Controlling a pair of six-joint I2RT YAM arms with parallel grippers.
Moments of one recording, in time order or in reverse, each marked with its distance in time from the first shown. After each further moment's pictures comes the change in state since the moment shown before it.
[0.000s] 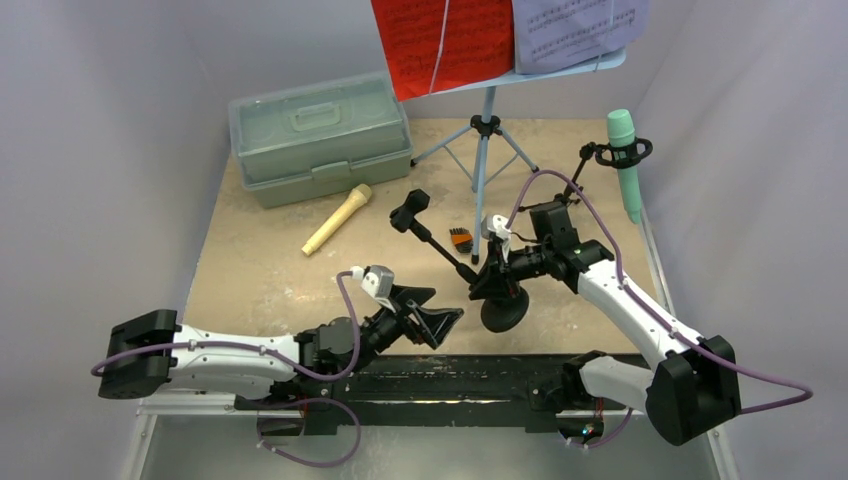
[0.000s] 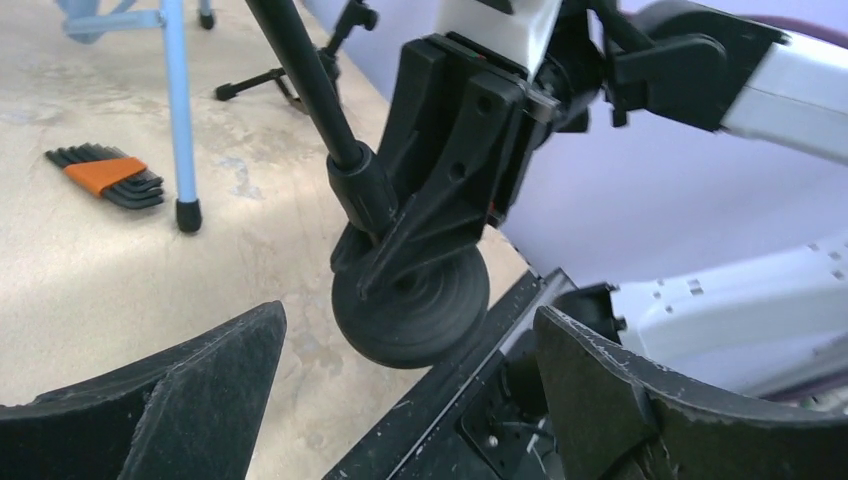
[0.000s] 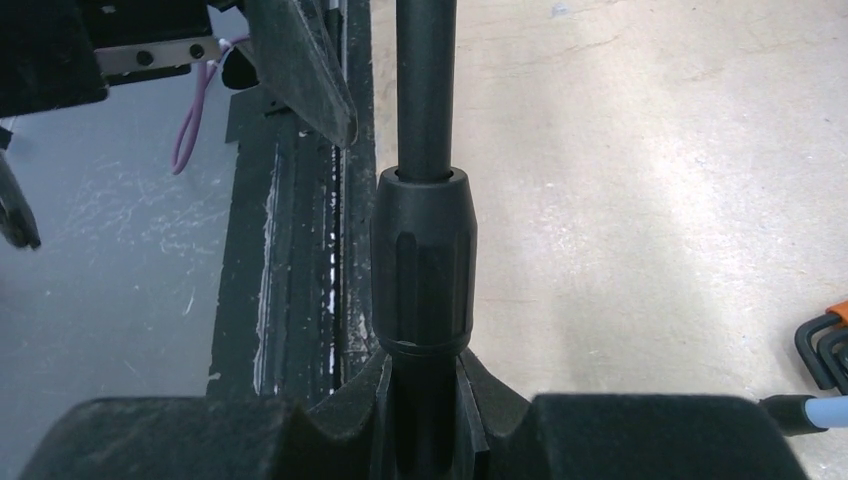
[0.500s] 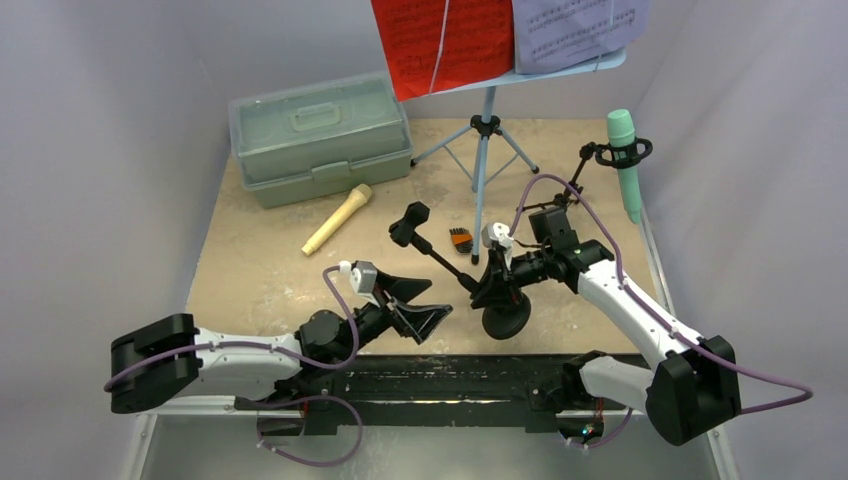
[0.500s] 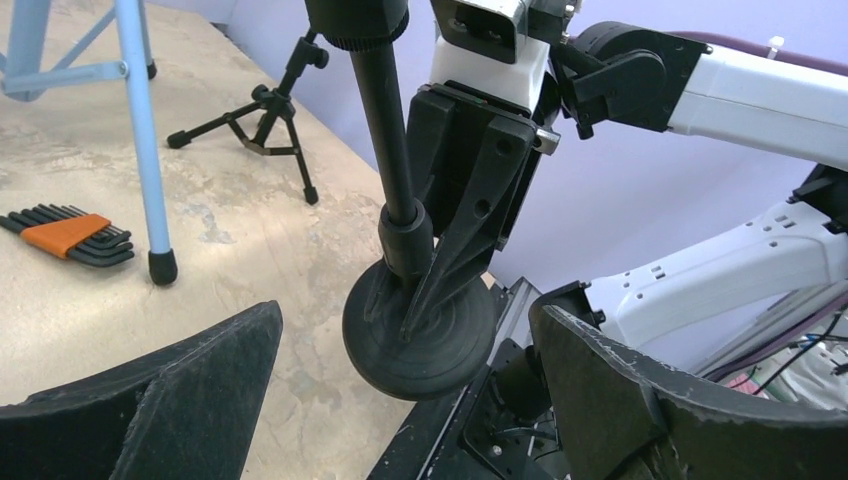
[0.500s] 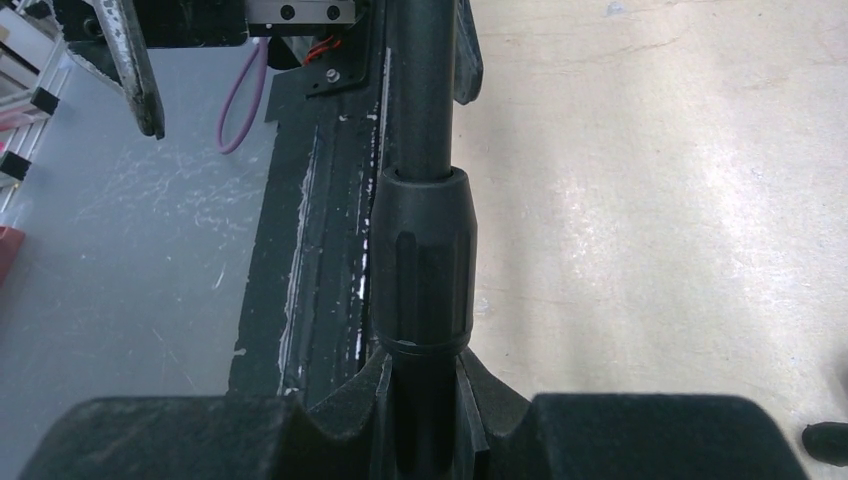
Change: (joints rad) left arm 0.197 0.023 -0.195 0.376 0.336 0.045; right arm 0.000 0.000 0.001 -0.106 -0.074 -0.129
